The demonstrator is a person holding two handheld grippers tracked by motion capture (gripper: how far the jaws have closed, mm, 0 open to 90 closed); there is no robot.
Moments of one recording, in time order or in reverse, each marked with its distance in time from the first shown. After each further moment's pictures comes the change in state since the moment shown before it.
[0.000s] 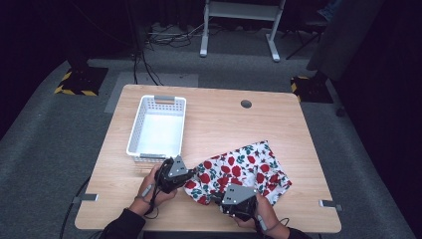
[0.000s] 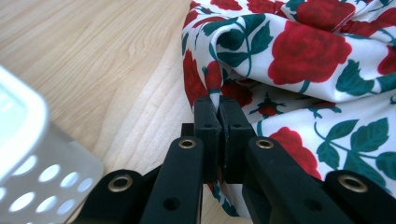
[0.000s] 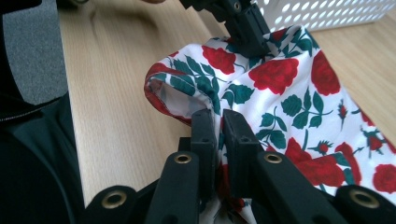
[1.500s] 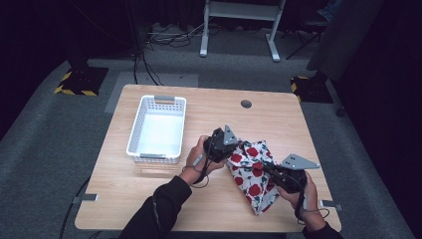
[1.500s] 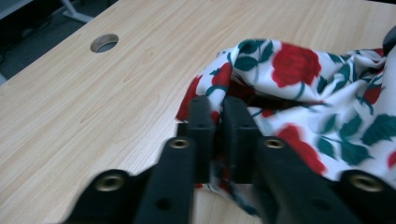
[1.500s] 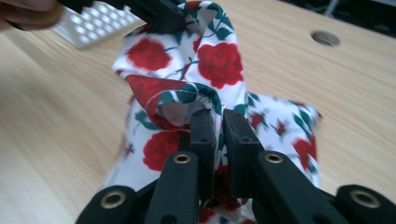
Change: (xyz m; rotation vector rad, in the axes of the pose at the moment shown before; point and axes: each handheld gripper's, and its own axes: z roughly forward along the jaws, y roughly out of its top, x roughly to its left) left arm -0.012 0.139 0.082 -0.040 0.065 0.030; right arm -0.101 -0.063 -0.080 -0.057 -0.323 0.404
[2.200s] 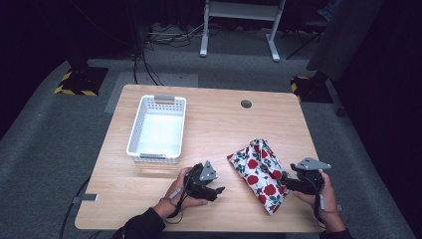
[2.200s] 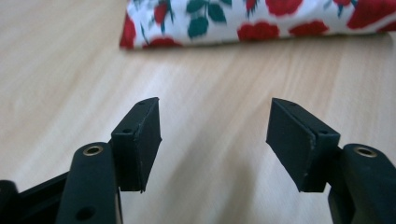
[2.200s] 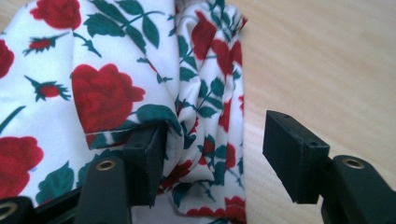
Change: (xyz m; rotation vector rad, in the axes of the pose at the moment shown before) left arm -0.038 -0.105 -0.036 0.066 -0.175 -0.058; right arm -0.056 -0.049 -0.004 0.194 -0.130 0.023
